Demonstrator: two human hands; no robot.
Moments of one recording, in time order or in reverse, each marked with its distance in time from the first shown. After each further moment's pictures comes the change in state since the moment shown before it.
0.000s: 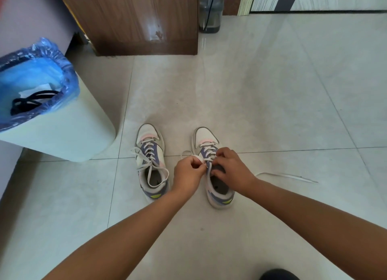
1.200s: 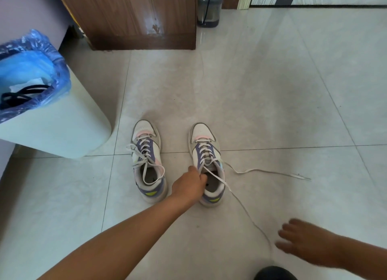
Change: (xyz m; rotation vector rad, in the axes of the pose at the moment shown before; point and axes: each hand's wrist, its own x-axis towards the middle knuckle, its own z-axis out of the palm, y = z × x) left_hand -0.016 0.001 0.011 0.681 -0.260 -0.128; right_hand -0.175 0.124 -0.024 -0.663 -0.248 -0.707
